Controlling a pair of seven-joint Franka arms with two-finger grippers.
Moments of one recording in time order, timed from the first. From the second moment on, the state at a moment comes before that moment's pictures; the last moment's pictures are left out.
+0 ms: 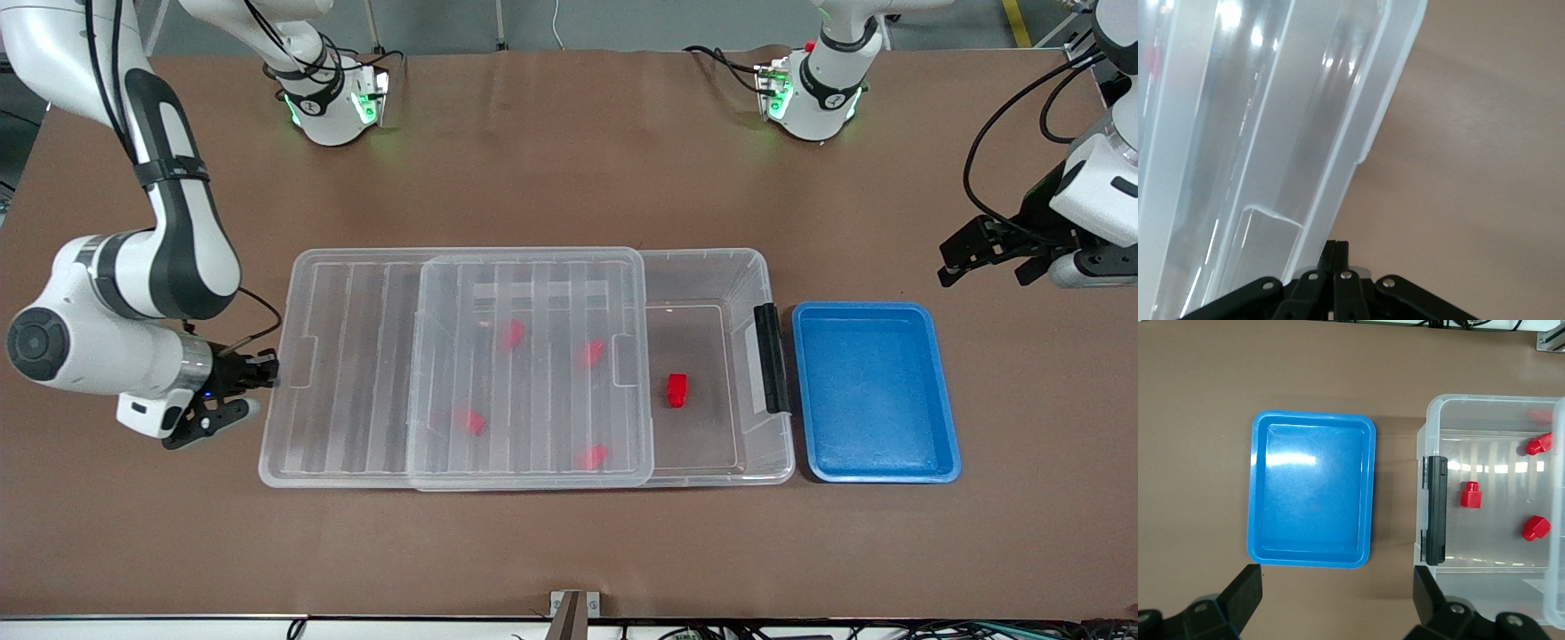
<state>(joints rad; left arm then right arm) -0.02 0.01 -0.08 -1.64 -0.03 1.80 -0.11 0.05 0.48 0.03 -1.58 0.13 1.93 -0.36</state>
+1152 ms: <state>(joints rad) -0.02 0.02 -0.08 -1.60 0.05 1.75 -0.28 0.17 0.52 0.11 -1.56 0.13 1.96 -0.07</state>
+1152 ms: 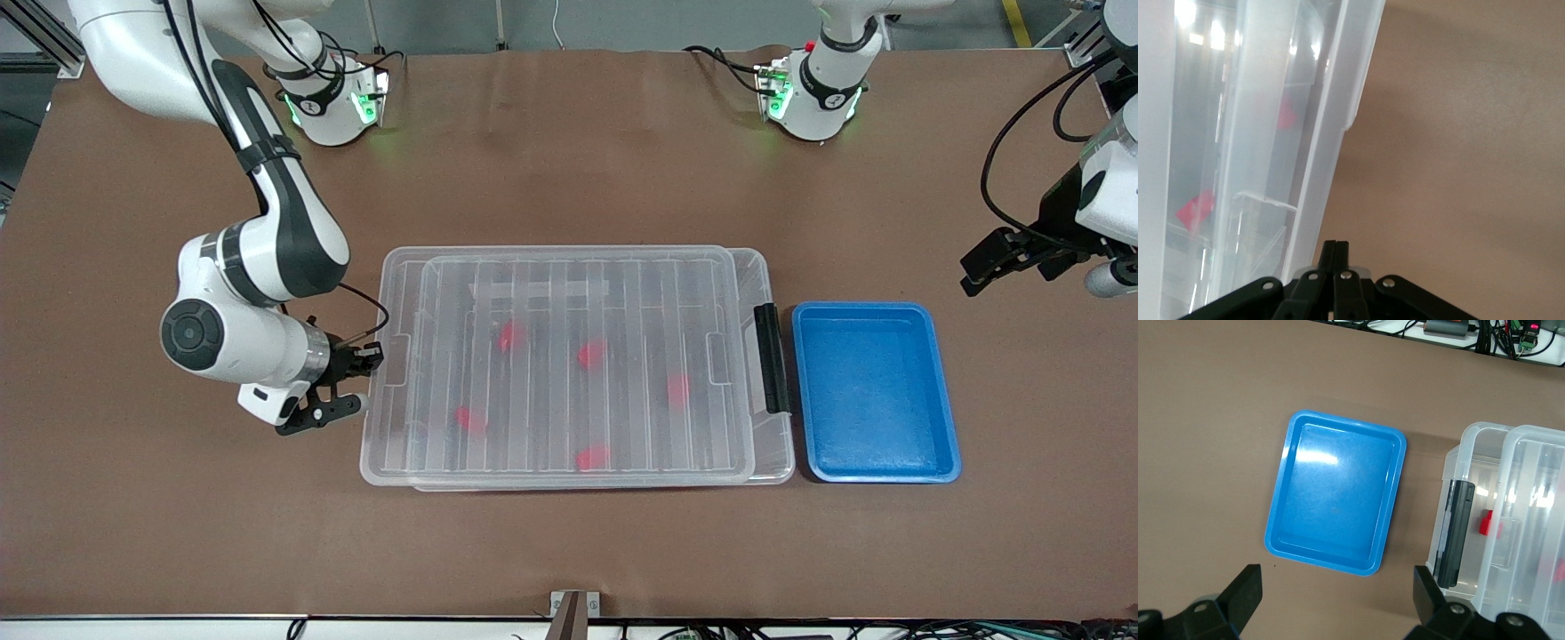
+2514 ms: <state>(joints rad) -0.02 0.07 -0.08 -1.52 0.05 1.64 -0.24 -0.03 -0.05 -0.06 -1.52 0.00 1.43 0.10</state>
